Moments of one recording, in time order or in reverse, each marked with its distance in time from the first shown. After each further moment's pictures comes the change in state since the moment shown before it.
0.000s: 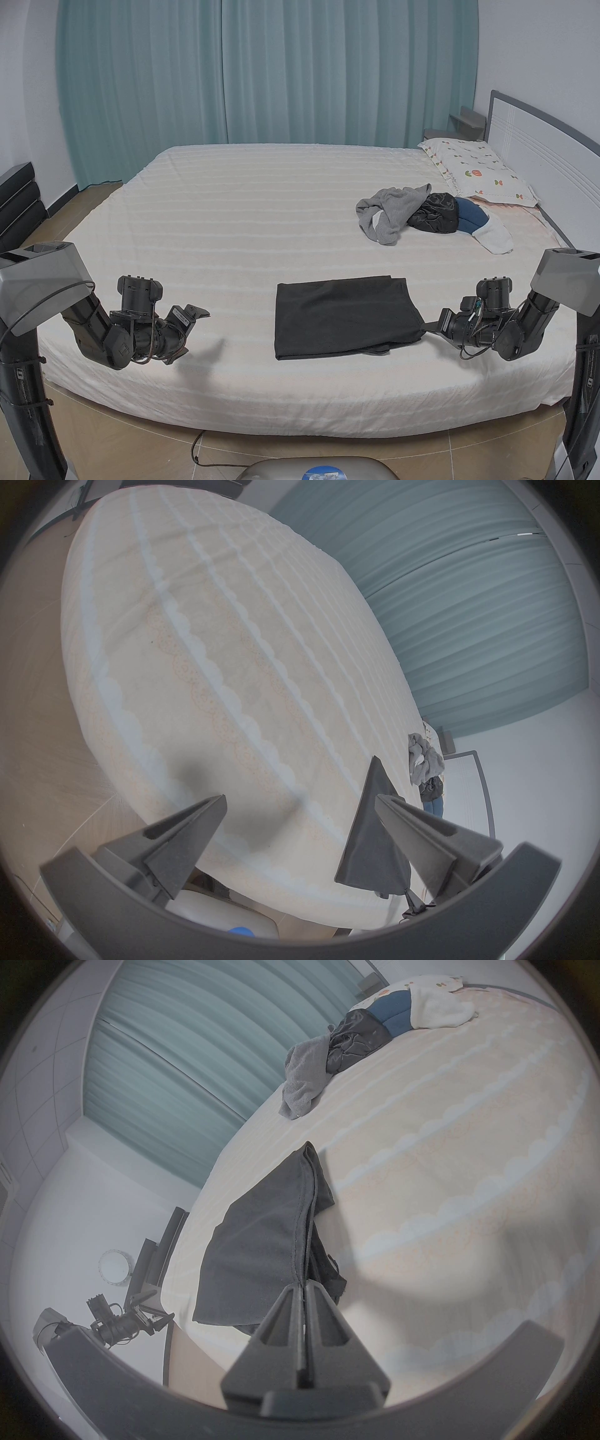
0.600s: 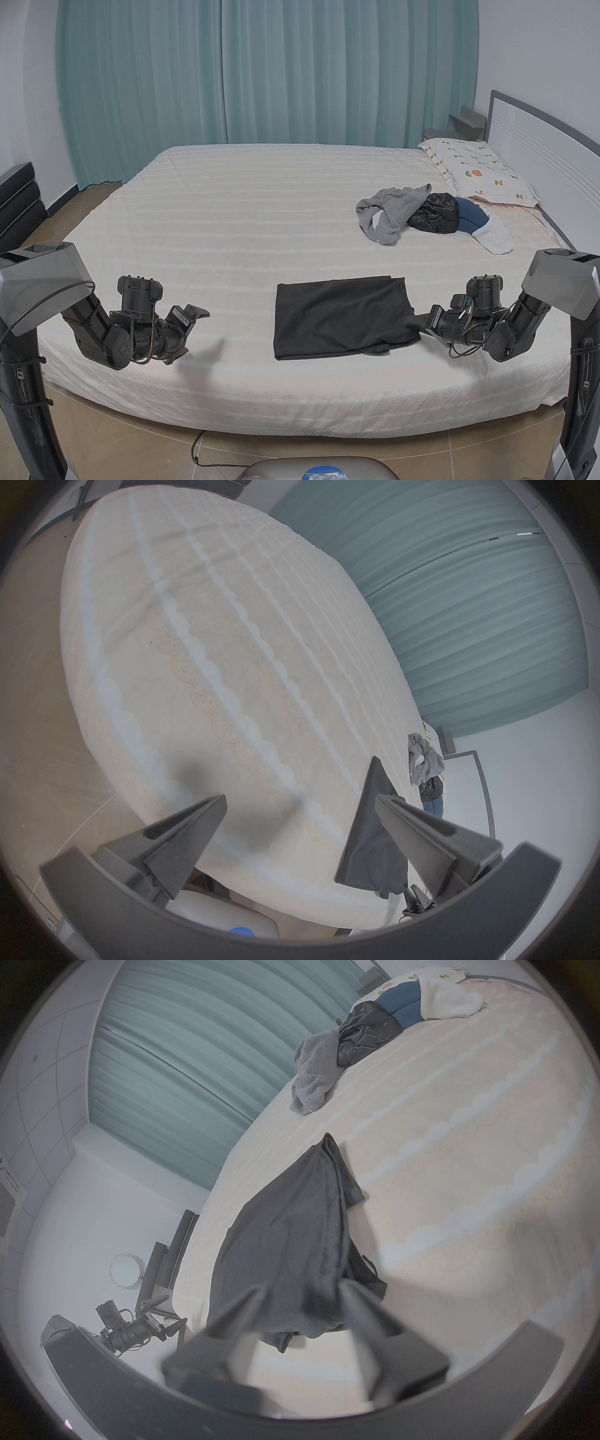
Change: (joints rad) left arm 0.000 0.000 0.001 -0.001 0.000 0.001; right arm 0.051 0.020 -0.038 -0.030 0.001 0.076
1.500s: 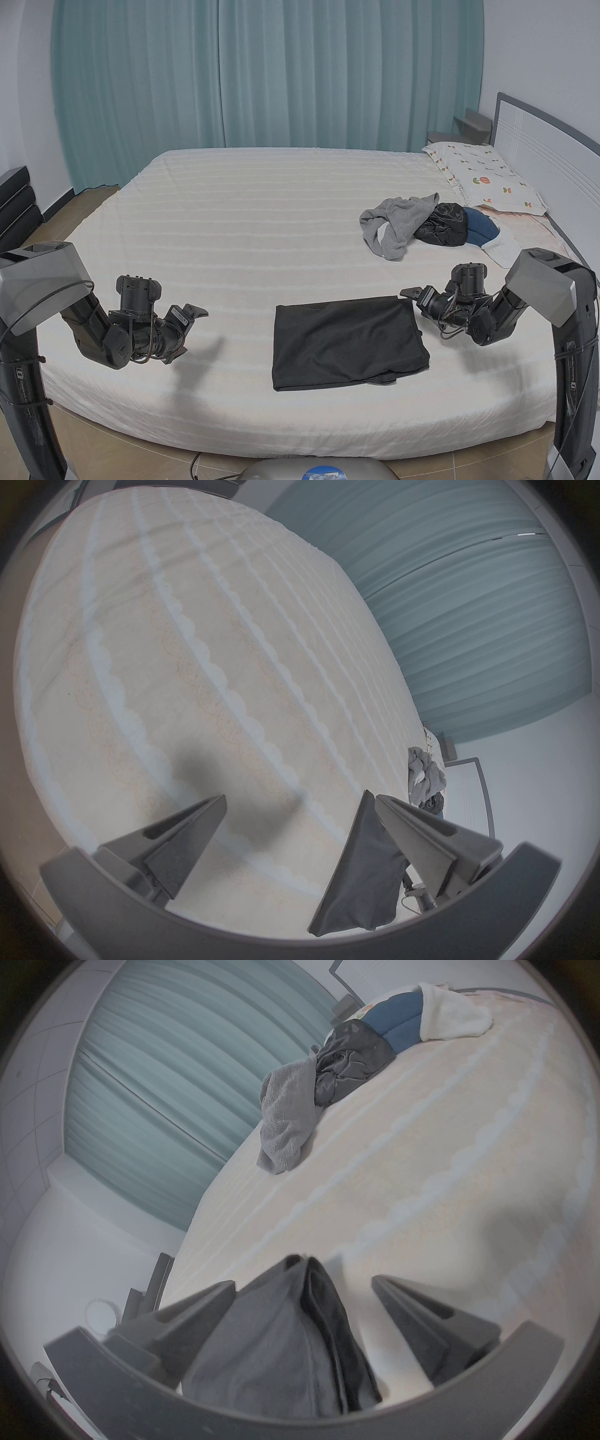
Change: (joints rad) left arm 0.006 0.000 -0.001 0.000 0.000 0.000; right arm 0.002 0.140 -0.303 0.096 -0.214 0.097
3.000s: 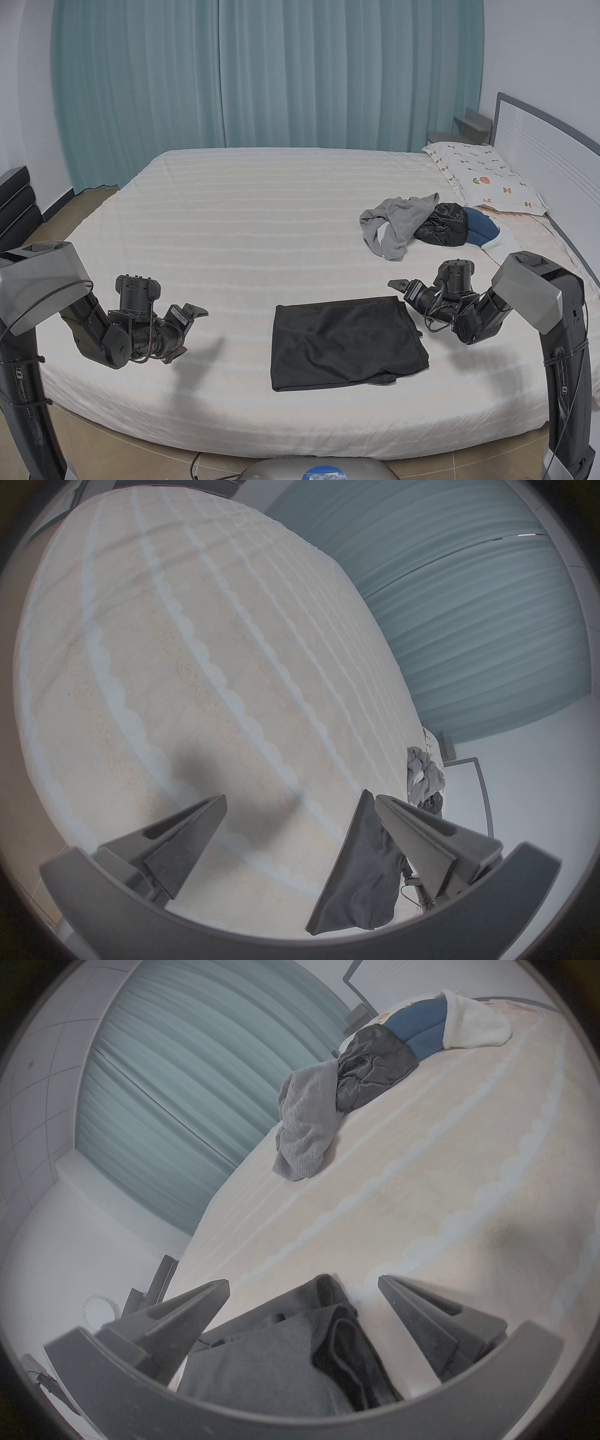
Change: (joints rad) left arm 0.003 -0.003 0.001 0.001 -0.006 -0.001; right arm 0.049 0.063 -0.117 -0.023 -0.048 -0.002
